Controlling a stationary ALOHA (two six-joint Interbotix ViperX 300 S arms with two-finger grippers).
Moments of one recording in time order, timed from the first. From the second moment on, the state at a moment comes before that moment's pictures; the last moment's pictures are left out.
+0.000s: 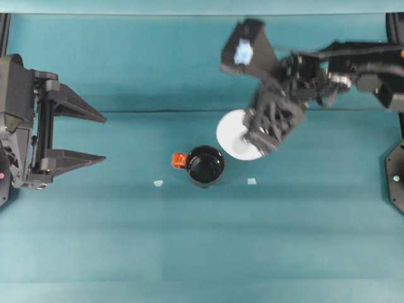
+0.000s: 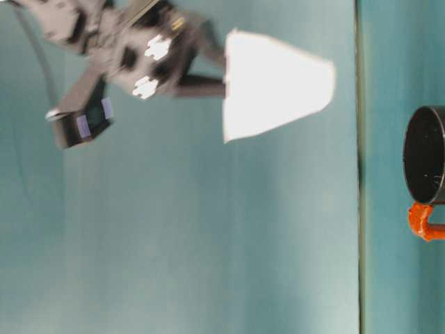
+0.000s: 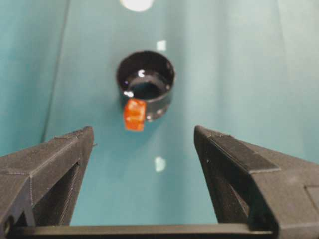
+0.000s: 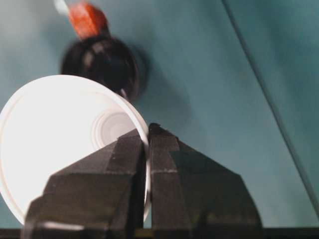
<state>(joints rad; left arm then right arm) 0.03 -0.72 0.83 0.02 0.41 -0.03 -0.19 -0.13 0.31 0.06 0.90 0.26</state>
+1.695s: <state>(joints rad) 0.02 -0.71 0.83 0.02 0.40 -0.04 -0.11 0.15 0.37 0.05 0.60 0.26</state>
